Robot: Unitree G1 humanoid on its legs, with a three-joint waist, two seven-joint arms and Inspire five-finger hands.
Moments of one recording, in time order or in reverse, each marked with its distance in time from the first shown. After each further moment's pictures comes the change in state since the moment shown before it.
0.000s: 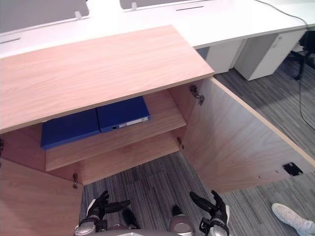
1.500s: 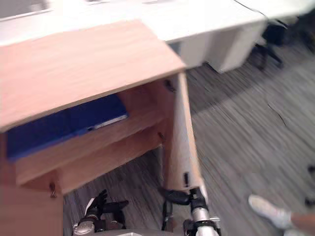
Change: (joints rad) left arm -0.068 0.000 0.096 0.034 0.099 -0.010 0.030; right arm 0.254 -0.156 0.717 -0.754 -0.230 0.025 0.023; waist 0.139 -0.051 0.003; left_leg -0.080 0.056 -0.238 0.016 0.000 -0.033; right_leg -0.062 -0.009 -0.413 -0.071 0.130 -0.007
